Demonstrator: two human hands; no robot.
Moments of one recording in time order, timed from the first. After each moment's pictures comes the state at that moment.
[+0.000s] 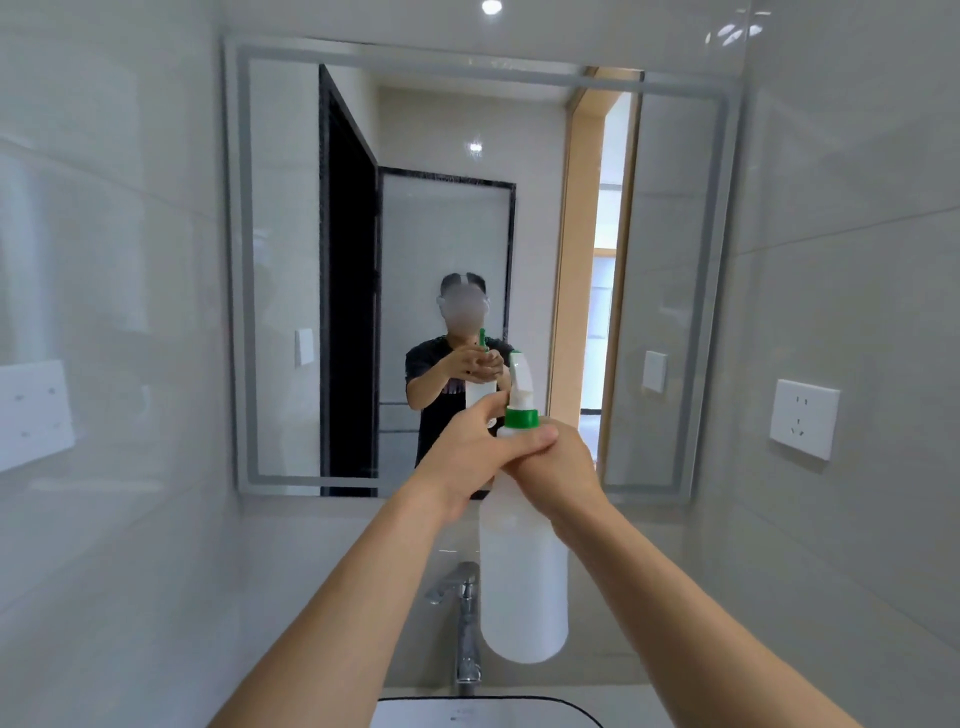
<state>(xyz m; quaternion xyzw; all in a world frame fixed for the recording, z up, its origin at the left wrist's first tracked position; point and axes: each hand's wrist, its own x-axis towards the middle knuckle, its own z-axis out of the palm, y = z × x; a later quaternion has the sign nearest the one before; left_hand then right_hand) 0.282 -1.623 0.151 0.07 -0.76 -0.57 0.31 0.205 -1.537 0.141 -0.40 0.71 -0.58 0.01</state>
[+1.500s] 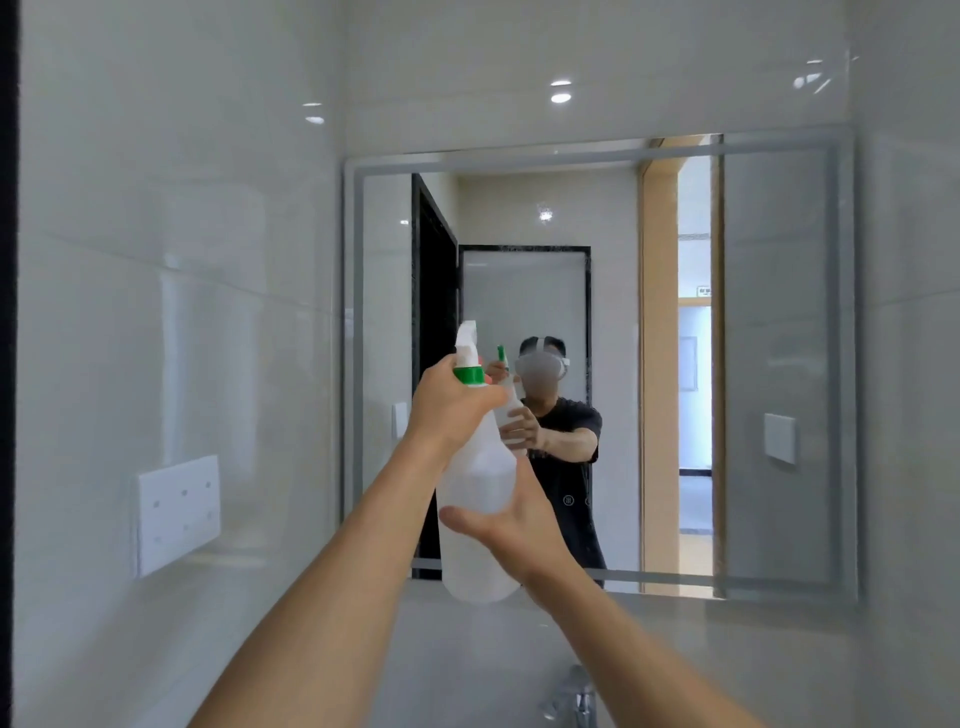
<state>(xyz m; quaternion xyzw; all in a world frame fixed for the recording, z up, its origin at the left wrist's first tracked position) 0.339 -1.728 0.257 0.19 -0.72 -0.39 0.54 0.263 -1.659 0.151 -0.52 0.59 -0.62 0.08</state>
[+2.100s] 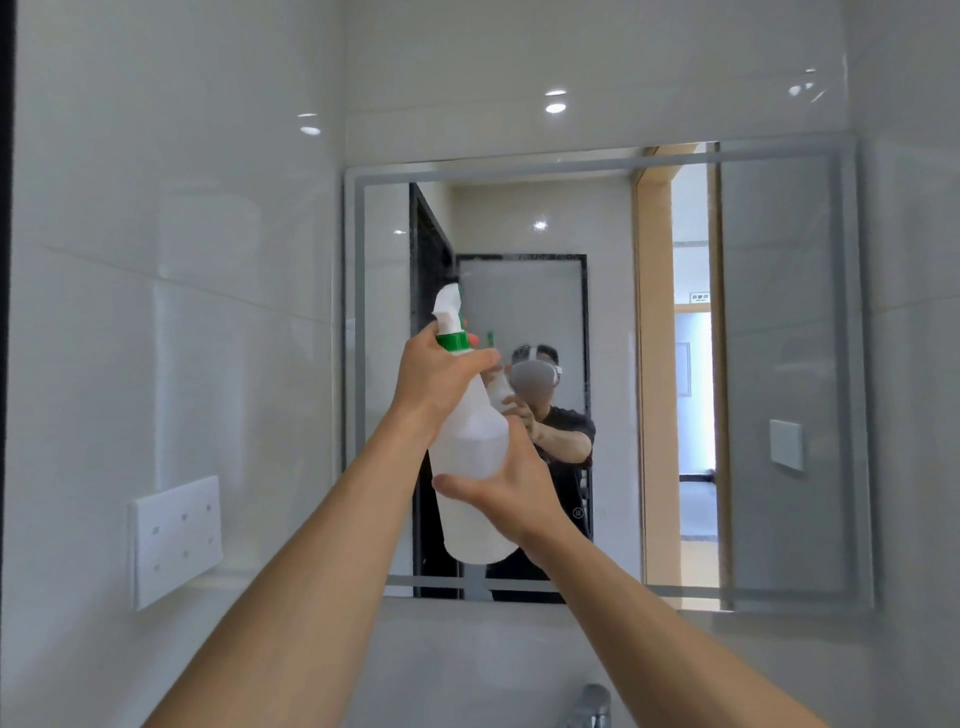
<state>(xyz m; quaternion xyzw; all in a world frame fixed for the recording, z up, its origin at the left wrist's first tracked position) 0.352 -1.757 0.294 0.13 -0.68 -0.42 0.58 0.272 -1.683 0.195 -0.54 0.58 -0.61 0.03</state>
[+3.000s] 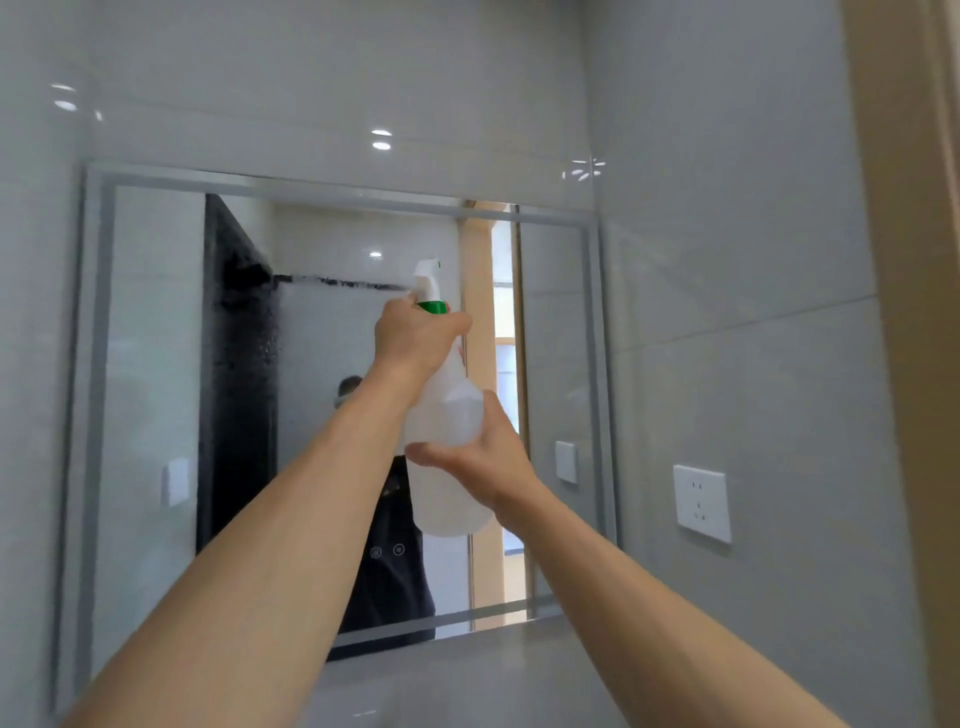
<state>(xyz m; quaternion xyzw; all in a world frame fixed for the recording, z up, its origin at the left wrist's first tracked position) 0.207 -1.635 0.360 0.02 -0.70 -0.48 0.53 0.164 -1.547 0.252 -0.44 0.64 -0.62 -0.08</state>
